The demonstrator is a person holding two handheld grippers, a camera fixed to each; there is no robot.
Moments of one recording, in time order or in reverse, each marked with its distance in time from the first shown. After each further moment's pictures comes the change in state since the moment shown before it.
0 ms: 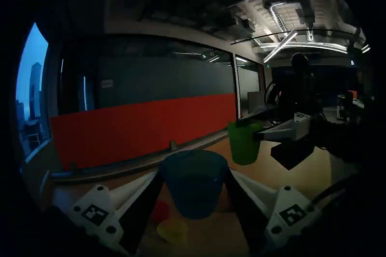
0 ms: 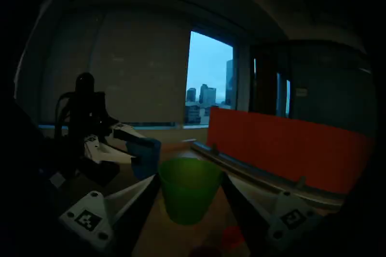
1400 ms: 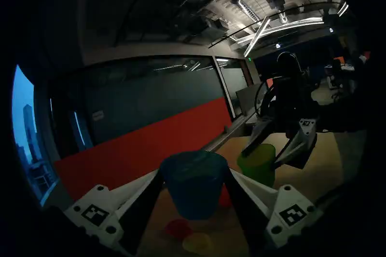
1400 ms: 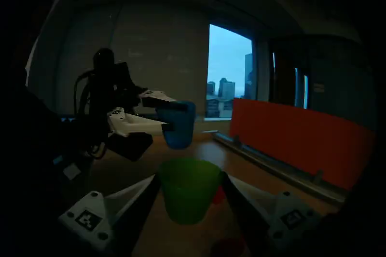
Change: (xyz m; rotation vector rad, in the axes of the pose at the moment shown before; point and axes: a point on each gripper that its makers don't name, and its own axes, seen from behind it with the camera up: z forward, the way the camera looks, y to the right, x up) left arm 0.040 0.000 0.003 -0.054 0.078 0.249; right arm -0.034 -0.051 -0.005 0.148 -0.045 -0.012
